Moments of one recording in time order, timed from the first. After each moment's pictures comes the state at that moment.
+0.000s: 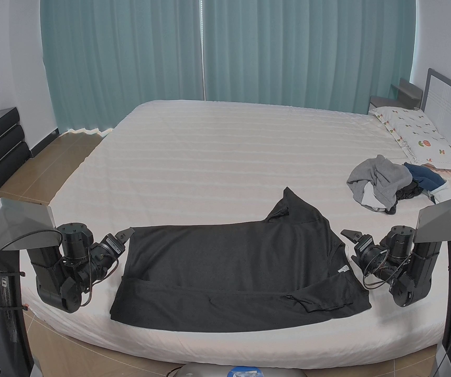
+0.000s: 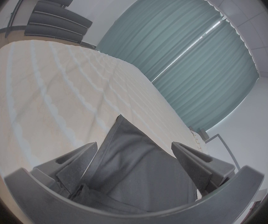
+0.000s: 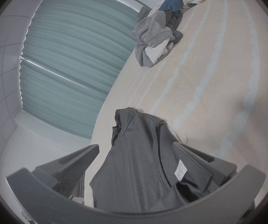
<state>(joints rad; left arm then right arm) -0.06 2.34 -0.53 -1.44 -0.06 -0.81 0.05 2.46 -0.56 -1.55 0.17 1.03</state>
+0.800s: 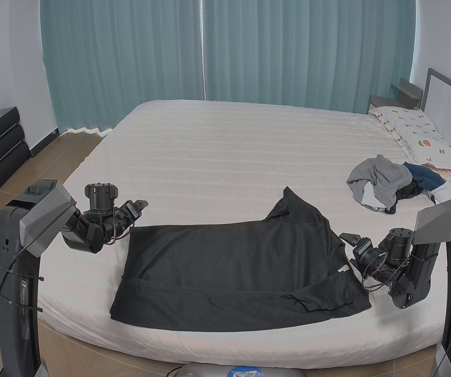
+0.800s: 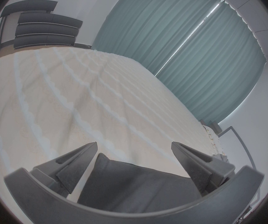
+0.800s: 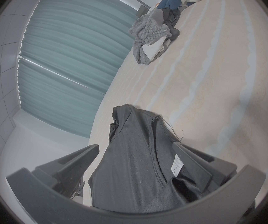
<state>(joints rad) -0.04 2.52 -1.34 -0.71 -0.06 -0.69 0.06 2.47 -0.55 -1.55 0.17 1.03</state>
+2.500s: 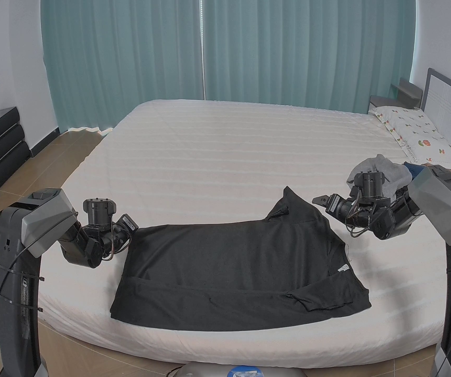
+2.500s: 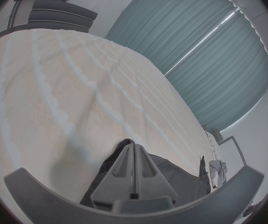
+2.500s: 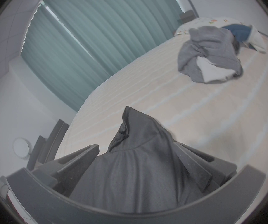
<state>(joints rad) -0.04 2.54 -1.21 -0.82 -0.06 -0.81 0.13 2.42 -1.32 -0.62 0.12 0.59</state>
